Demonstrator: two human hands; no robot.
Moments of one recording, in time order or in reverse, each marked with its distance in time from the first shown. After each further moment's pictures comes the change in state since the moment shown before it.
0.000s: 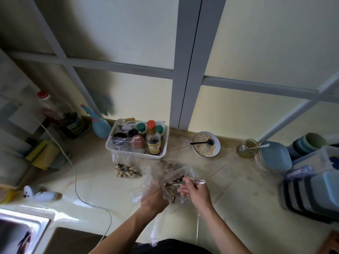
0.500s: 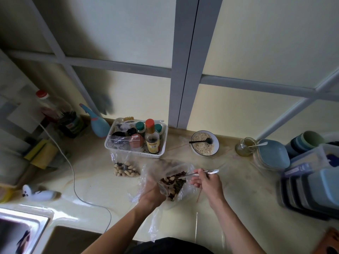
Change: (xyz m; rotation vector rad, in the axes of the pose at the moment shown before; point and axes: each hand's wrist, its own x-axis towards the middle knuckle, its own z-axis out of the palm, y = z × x) left_hand 0.026 -0.018 0.017 -0.312 0.064 0.064; right_hand 0.001 -0.039 -0.033 -0.045 0.077 -0.065
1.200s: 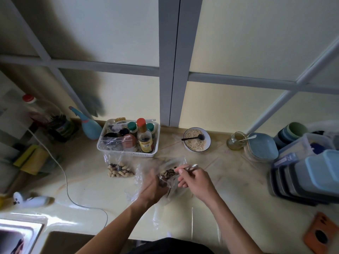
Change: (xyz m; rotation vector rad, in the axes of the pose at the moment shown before) left_hand 0.002 0.012 0.005 -0.262 -0.079 0.228; right_hand -0.043 -0.031 0.000 -0.298 -0.266 -0.258
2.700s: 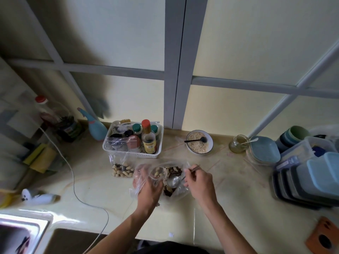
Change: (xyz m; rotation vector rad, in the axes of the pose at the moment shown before) left_hand -0.057 0.040 -0.017 -0.032 0.403 0.008; right_hand -0.003 0.019 0.015 -0.296 0.314 -0.119
